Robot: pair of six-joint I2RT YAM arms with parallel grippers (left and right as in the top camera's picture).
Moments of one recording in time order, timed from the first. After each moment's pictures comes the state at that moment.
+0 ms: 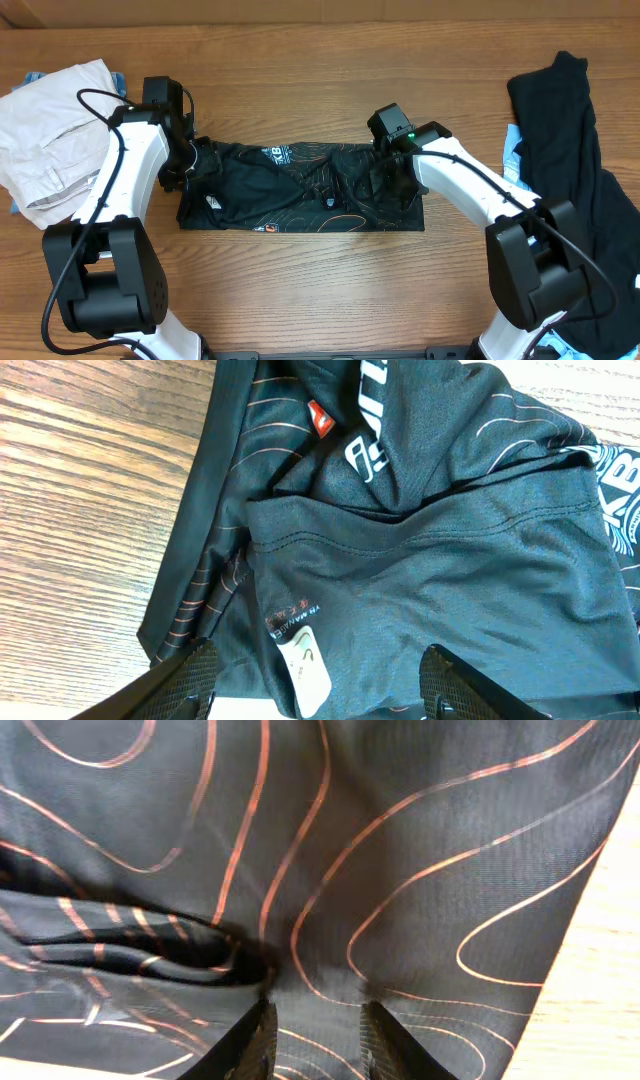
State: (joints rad) left arm 0.07 1.82 1.36 -1.00 0.09 -0.25; right arm 0.43 1.88 1.26 -0.88 -0.01 0.31
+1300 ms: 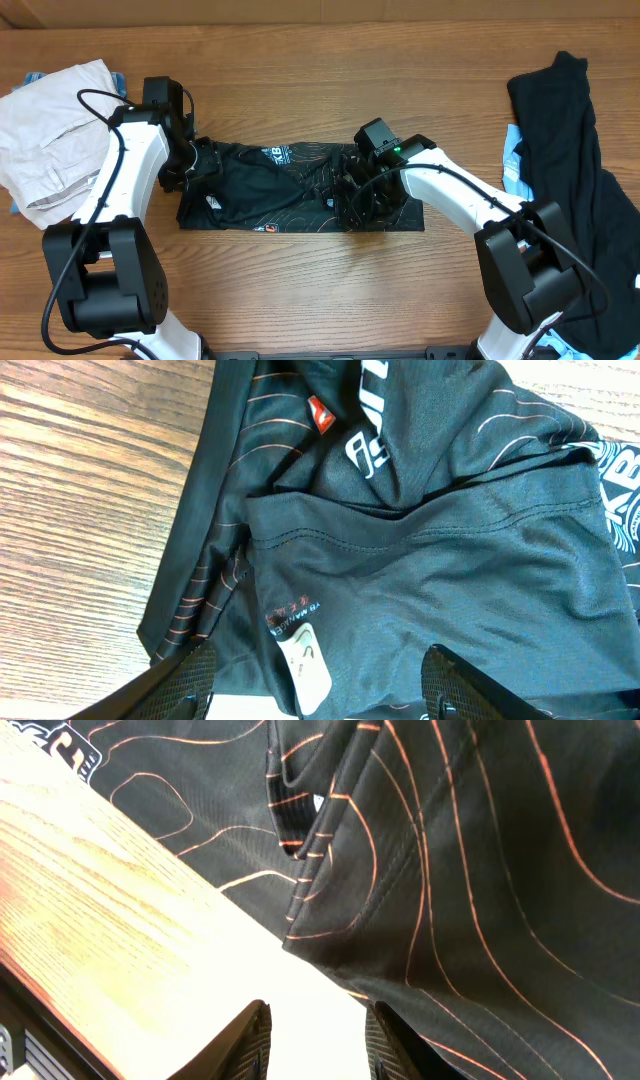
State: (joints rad) left arm 0.06 1.82 1.36 -1.01 0.09 -0.25; right arm 0.50 1.88 1.22 -0.86 -0.43 -0.01
